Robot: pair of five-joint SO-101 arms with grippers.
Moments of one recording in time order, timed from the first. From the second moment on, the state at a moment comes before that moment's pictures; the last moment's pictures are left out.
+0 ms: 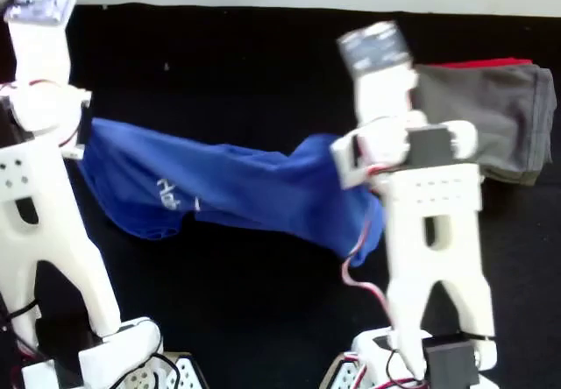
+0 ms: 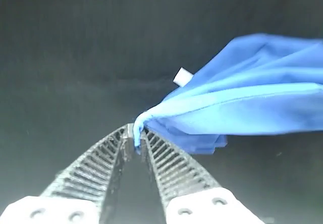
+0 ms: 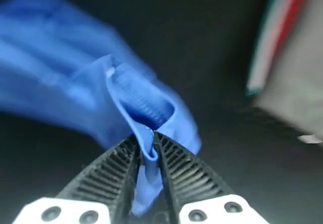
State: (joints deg) left arm -24.7 -14.1 -13.8 93.4 -22.1; right arm -16.4 -20.7 5.8 87.6 12.1
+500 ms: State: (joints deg) left arm -35.8 -14.0 10.2 79.4 -29.1; right arm -46.0 -21.0 24.3 94.1 15.6
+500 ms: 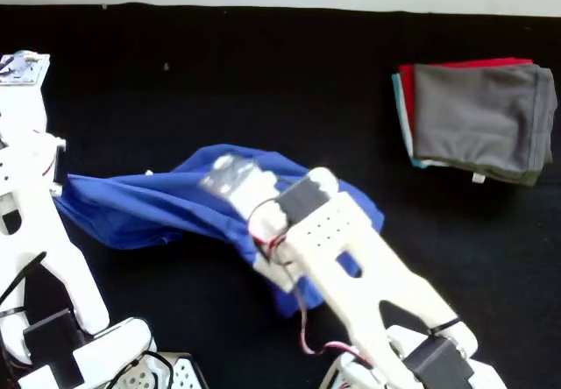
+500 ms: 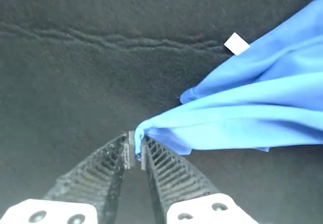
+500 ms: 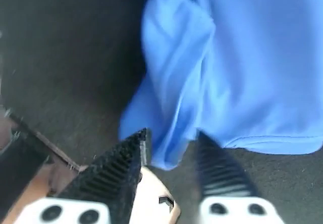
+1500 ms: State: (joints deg) left arm -46.9 -14.0 15.3 76.5 -32.3; right arm -24.0 5.6 29.5 64.8 15.0
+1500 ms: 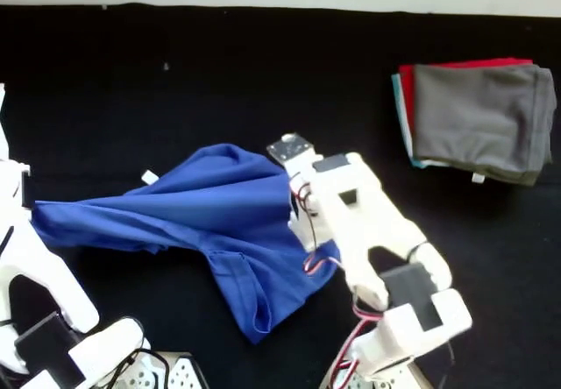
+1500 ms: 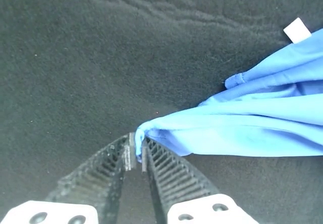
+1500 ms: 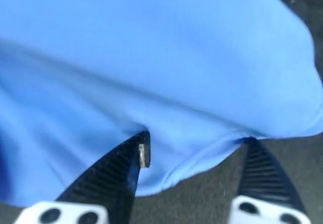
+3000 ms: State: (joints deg) left arm -39.5 -14.0 20.9 73.1 -32.3; right arm -25.8 10.0 1.0 91.8 15.0
